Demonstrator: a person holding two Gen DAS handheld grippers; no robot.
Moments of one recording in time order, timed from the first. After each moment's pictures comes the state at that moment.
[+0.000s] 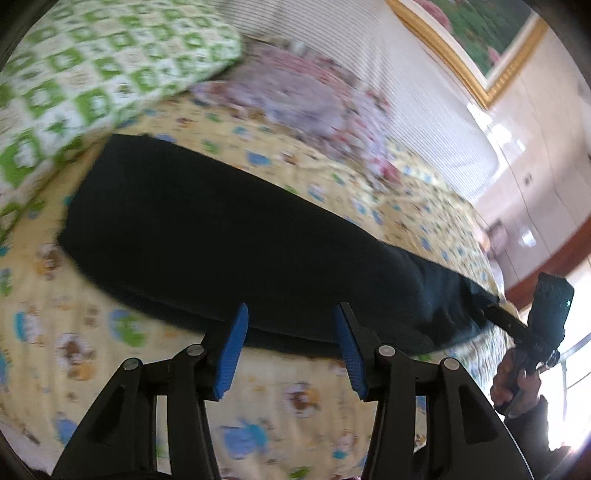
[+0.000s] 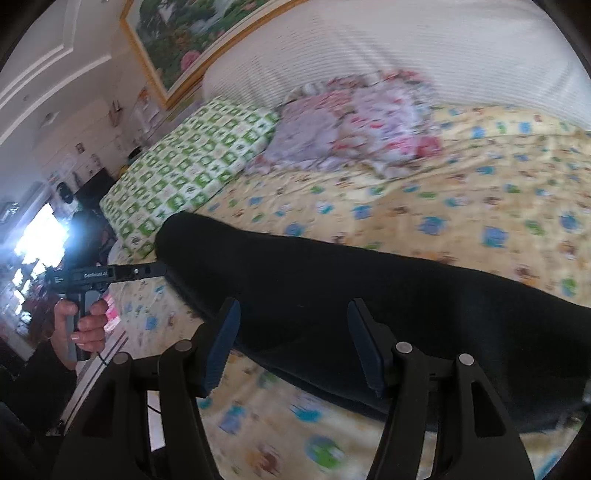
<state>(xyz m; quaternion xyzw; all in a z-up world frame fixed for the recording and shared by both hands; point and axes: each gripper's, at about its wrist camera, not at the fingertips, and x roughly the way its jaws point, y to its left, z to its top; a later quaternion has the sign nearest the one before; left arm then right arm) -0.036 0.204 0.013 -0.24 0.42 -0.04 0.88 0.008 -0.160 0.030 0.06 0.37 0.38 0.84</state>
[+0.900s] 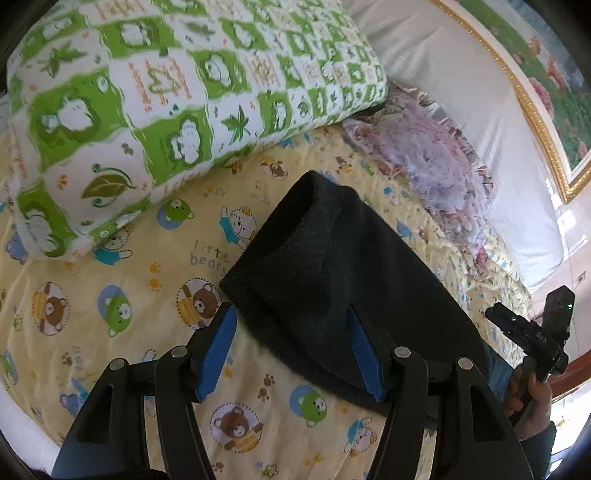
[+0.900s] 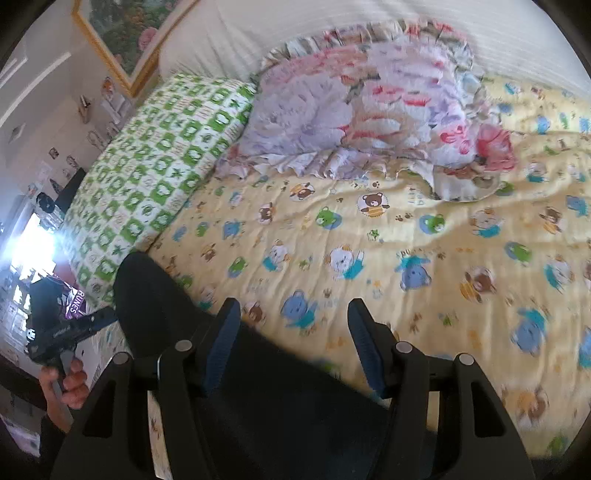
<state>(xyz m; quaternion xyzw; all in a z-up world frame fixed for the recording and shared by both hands) -0.036 0.317 -0.013 -0.32 0.40 0.12 0.85 0.153 -0.042 0.008 0.06 0.46 0.35 0.81</state>
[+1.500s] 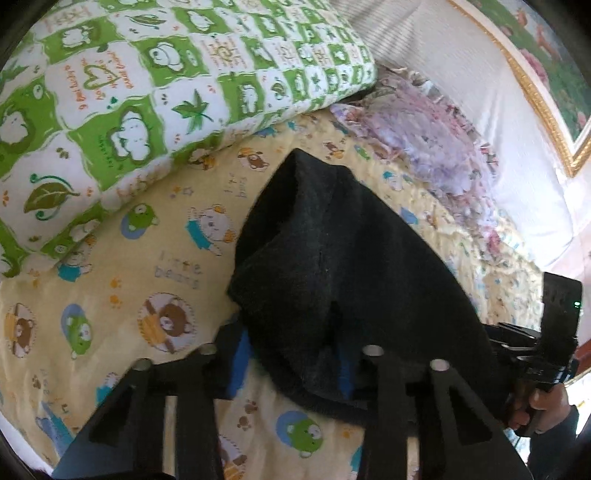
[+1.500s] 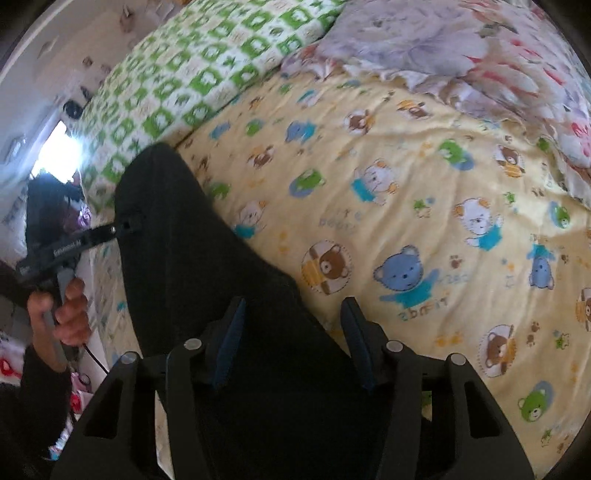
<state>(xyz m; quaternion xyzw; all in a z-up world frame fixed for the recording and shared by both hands) -0.009 0.301 -0.029 -0.27 0.40 0.11 0.87 0.118 0.038 -0.033 -0.07 0.51 0.45 0.73</state>
